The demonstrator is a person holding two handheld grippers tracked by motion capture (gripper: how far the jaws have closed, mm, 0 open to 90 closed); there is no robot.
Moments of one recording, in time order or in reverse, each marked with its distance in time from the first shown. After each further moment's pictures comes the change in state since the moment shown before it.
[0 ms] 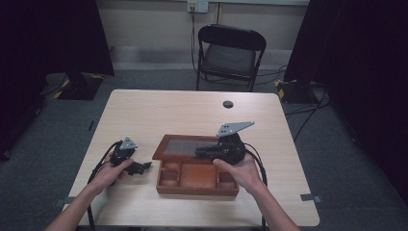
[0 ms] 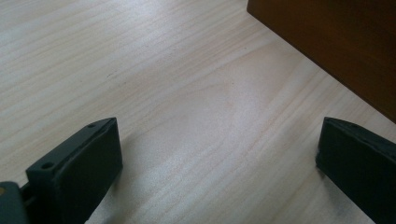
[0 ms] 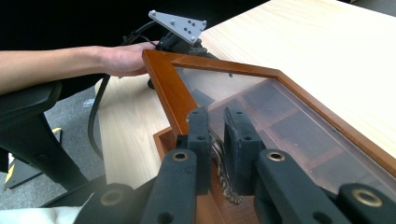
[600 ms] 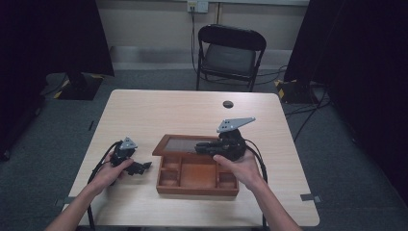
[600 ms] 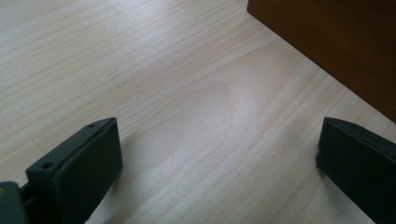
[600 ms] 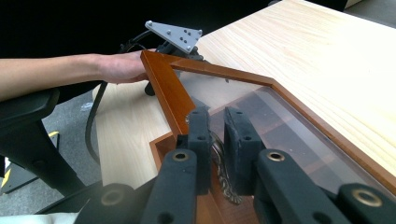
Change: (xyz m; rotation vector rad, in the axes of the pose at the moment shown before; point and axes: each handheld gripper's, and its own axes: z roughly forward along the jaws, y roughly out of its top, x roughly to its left) left arm 0.001 0.000 -0.001 0.007 0.003 0.015; right arm -0.004 0.009 -0.003 -0.015 -0.011 -0.001
